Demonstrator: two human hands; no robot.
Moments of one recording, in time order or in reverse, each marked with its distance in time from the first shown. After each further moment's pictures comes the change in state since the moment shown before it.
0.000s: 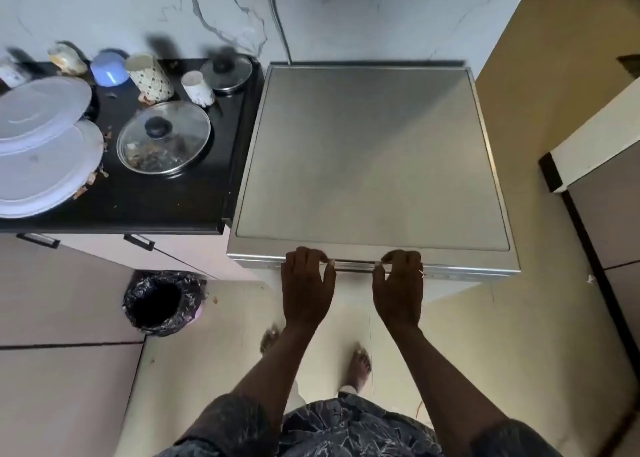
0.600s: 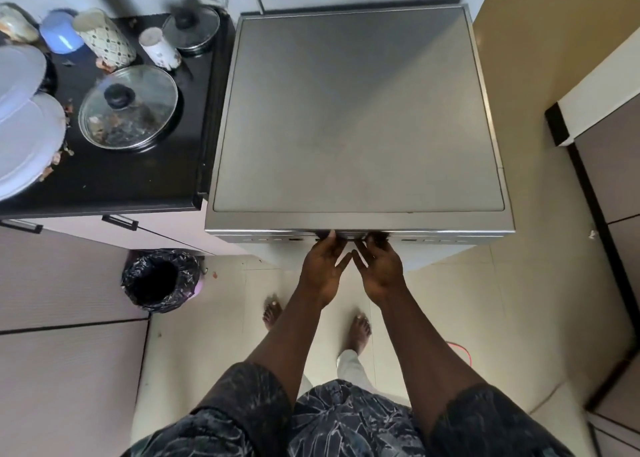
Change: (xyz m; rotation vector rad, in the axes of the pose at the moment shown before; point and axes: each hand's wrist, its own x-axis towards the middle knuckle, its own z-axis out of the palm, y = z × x) left_hand -0.011 0.024 0.060 -1.608 -0.391 -1.183; right_hand -0.001 0.033 0.030 1.520 -0.263 1.047
